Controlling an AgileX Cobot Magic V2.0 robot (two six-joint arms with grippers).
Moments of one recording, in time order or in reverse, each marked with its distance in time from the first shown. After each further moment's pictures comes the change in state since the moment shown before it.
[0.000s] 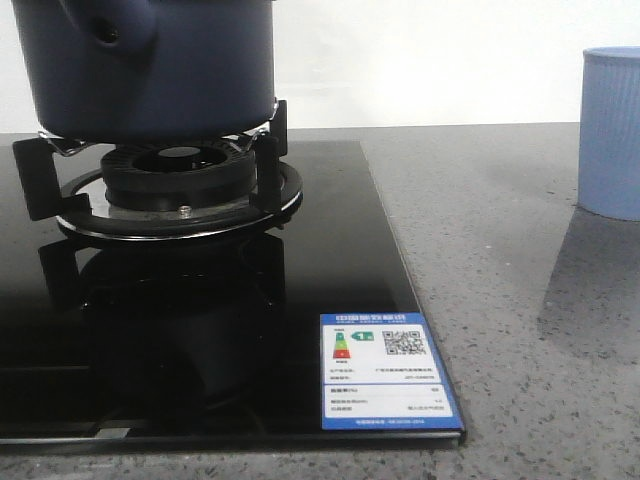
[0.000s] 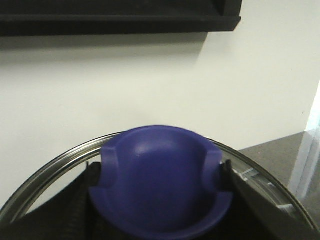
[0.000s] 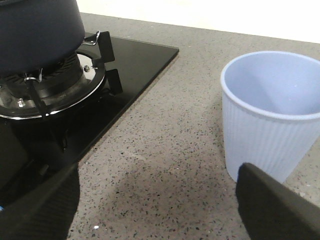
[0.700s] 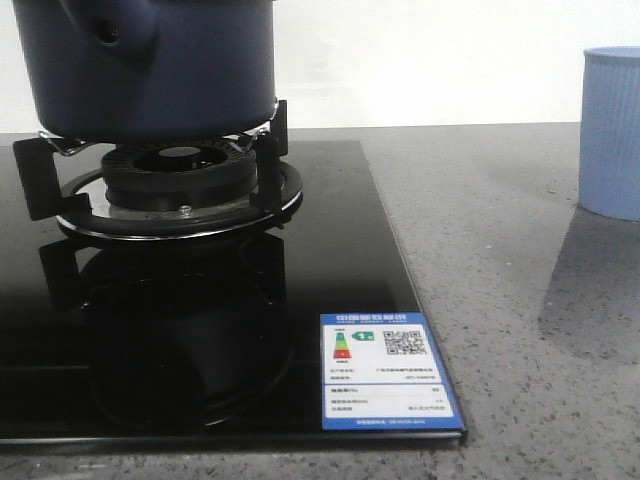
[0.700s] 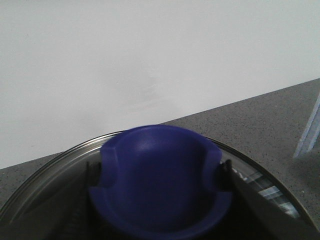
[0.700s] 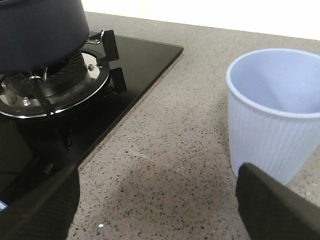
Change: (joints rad) left arm -0.026 0.206 0.000 0.000 -0.053 0.000; right arm 0.000 0.000 0.000 0.000 -0.014 0.004
